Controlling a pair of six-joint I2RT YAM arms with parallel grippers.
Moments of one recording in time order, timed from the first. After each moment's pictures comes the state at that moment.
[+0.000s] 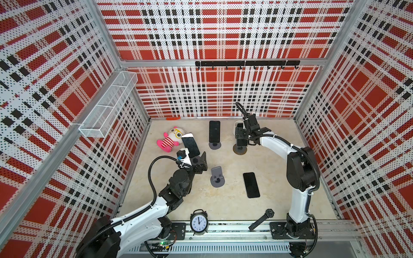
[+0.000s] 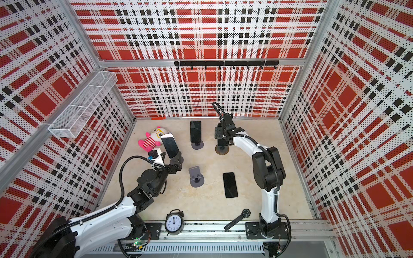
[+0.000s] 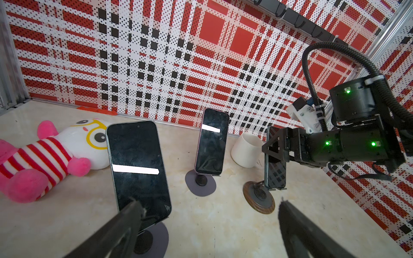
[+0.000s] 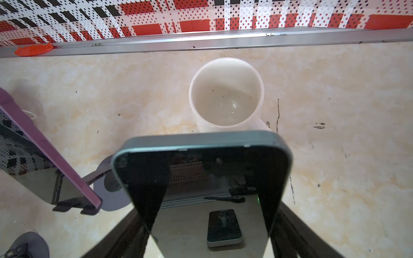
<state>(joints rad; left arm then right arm) -0.71 0.94 0.32 0.60 -0.49 -0.34 0.41 1.97 1.57 -0.35 0.14 0.32</state>
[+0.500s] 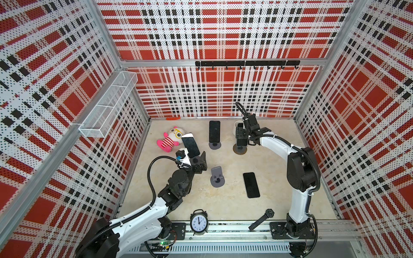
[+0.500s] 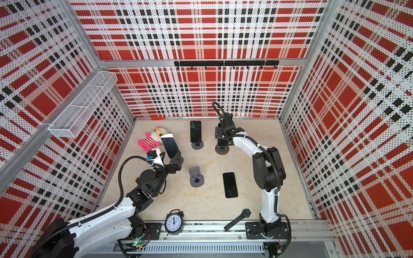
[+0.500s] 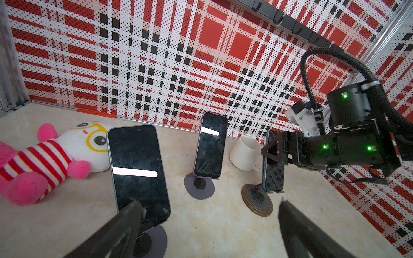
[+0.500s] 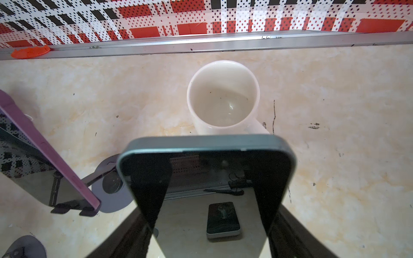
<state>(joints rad) -0.71 0.92 0.32 0.60 -0.49 -0.34 0.41 1.96 1.57 -0.35 0.16 0.32</state>
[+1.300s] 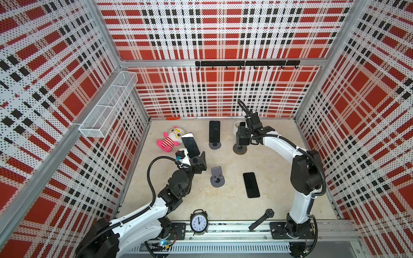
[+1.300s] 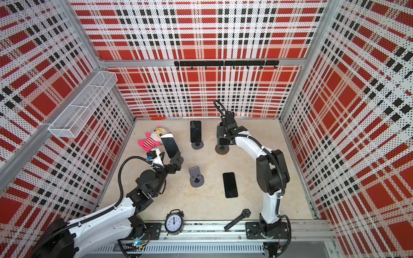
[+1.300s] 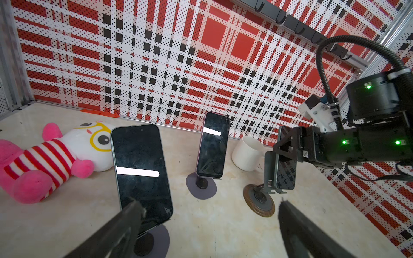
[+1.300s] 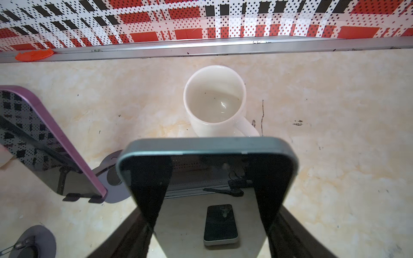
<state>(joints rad) -0.71 0.92 0.31 0.60 -0.50 -0.34 0.41 1.89 1.57 -0.42 0.17 0.31</state>
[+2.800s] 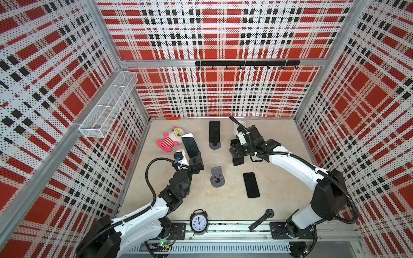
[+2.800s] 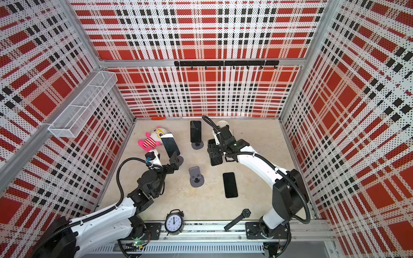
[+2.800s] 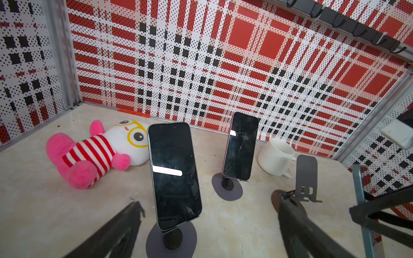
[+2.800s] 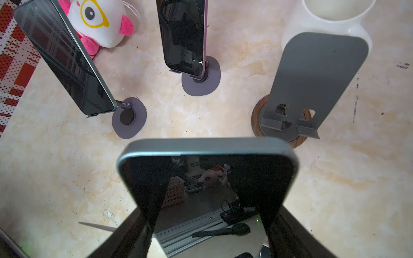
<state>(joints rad) -0.71 0.94 0.29 0.60 -0.64 -0.31 0.60 1.57 1.28 -0.54 -0.04 0.29</state>
